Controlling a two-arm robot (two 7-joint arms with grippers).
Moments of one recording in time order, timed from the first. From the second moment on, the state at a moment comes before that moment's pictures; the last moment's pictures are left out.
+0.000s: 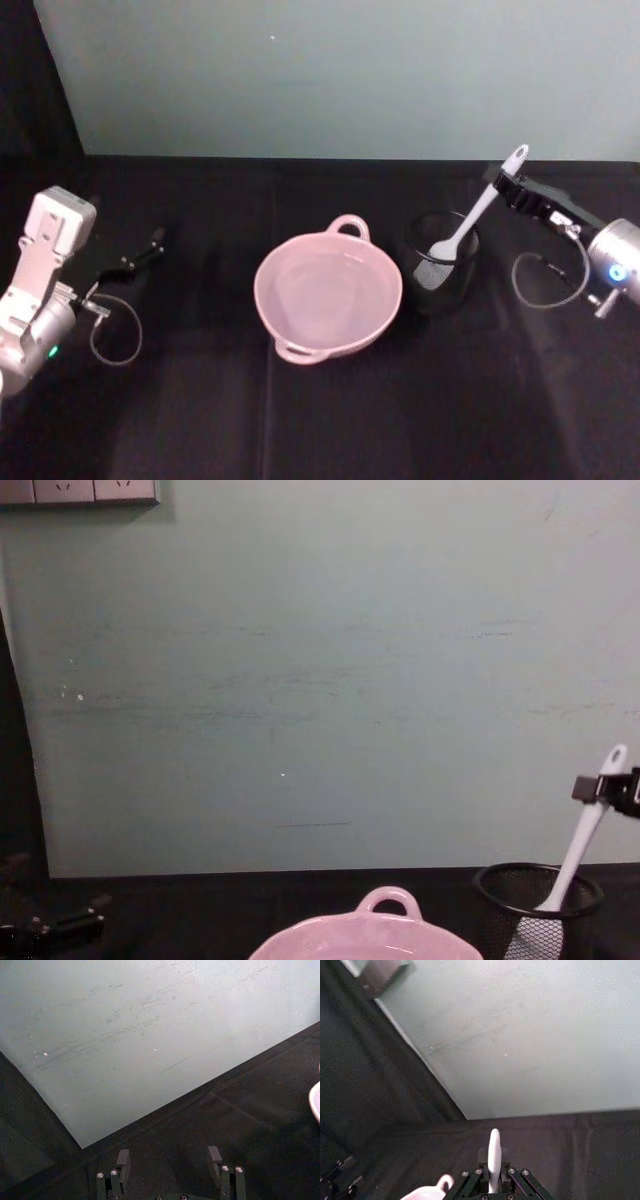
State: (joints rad) left arm -0.20 0.60 0.45 -1.41 -0.25 -0.12 0.03; right arm 0.35 0.52 -0.31 -1.35 0.96 0.21 0.36
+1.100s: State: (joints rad) left arm -0.20 0.60 0.45 -1.41 -0.25 -0.12 0.03; right arm 0.47 0.61 -0.43 -1.67 0.68 0.21 0.47
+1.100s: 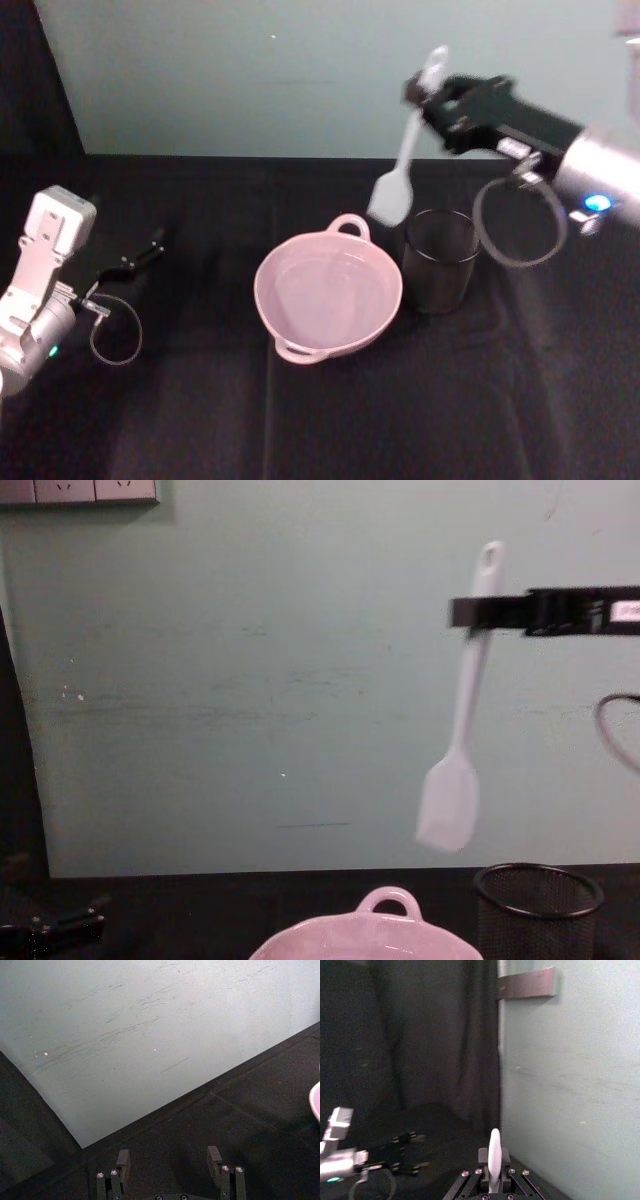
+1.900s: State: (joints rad) left arm -0.20 0.60 0.45 -1.41 -0.25 -0.12 0.03; right arm 0.47 0.50 -0.56 -1.45 0.52 0.07 0.52
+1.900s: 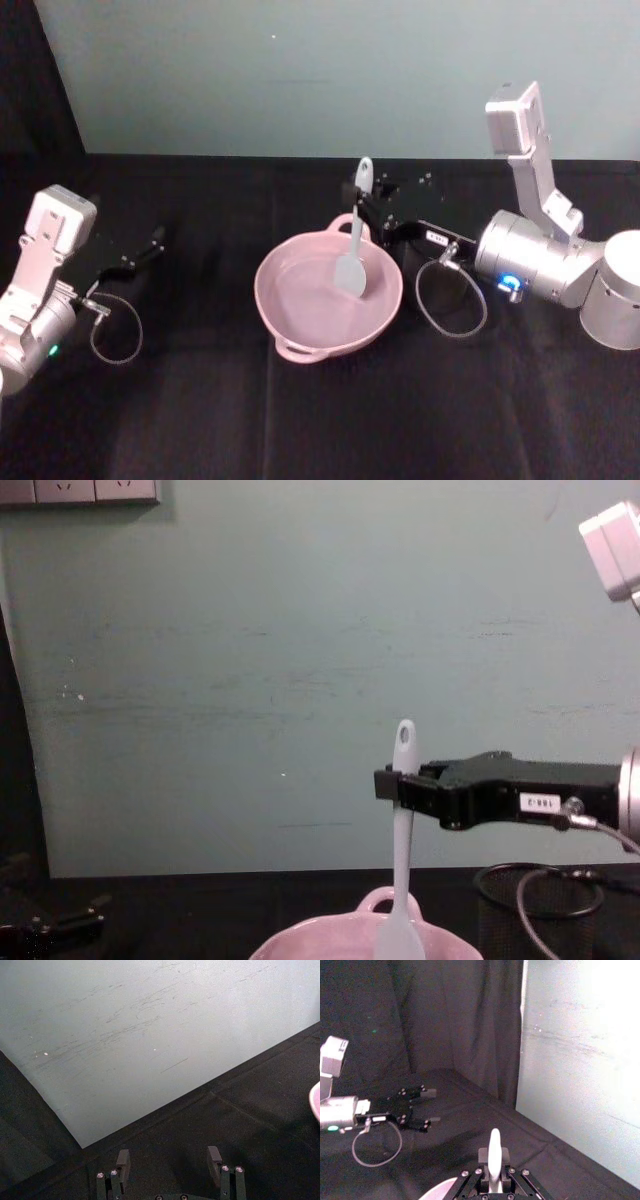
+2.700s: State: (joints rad) left arm -0.20 0.60 0.45 -1.41 -0.25 -0.12 0.03; right arm 0.48 0.33 -0.57 -1.29 0.44 -0.03 0.50
